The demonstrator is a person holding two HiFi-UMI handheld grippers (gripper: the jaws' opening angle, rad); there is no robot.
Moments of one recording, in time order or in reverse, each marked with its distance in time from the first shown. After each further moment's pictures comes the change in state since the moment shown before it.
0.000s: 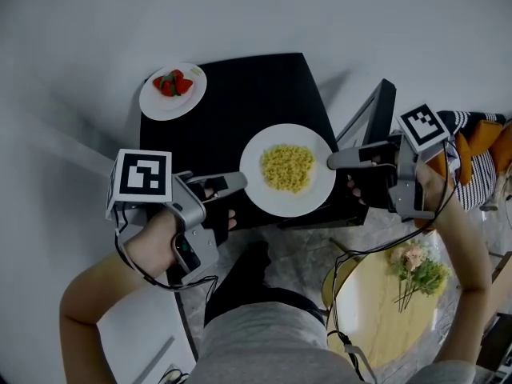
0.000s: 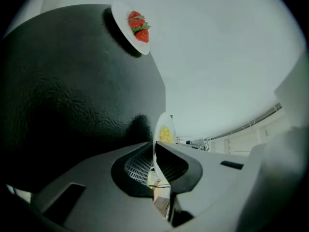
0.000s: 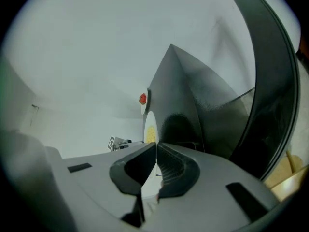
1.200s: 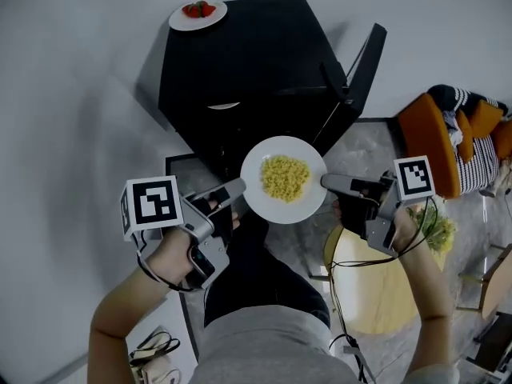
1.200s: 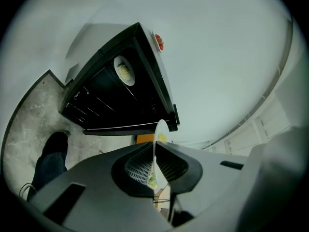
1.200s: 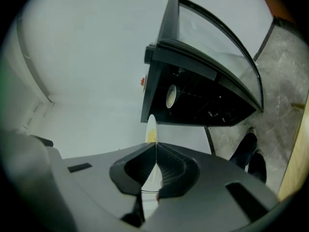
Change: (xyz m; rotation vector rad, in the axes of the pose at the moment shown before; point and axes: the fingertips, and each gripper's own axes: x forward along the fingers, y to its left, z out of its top) left arm -0.007 -0.011 0.007 -0.179 -0.110 0.104; right arm -0.002 -0.007 -0.002 0.242 -0.096 0.116
